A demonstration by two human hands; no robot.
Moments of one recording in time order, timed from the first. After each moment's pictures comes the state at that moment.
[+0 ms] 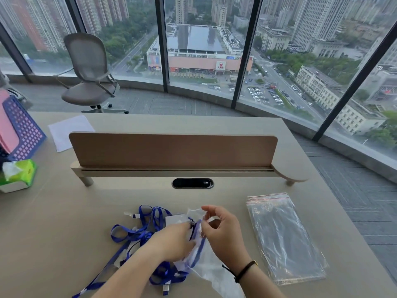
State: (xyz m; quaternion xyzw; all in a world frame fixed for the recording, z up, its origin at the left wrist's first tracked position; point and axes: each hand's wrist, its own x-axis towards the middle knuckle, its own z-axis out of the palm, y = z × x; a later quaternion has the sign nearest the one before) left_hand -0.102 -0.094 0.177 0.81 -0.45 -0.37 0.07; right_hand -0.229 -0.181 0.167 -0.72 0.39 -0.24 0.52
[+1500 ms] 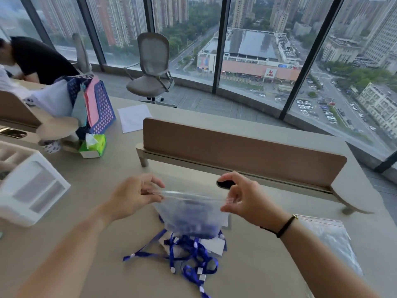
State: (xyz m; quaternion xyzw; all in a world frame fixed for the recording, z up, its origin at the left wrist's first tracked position) left_hand 0.041 0.067 0.237 0.82 -0.35 -0.22 0.39; right_hand -0.148 -0.185 0.242 -0.91 0.13 -0.02 0.40
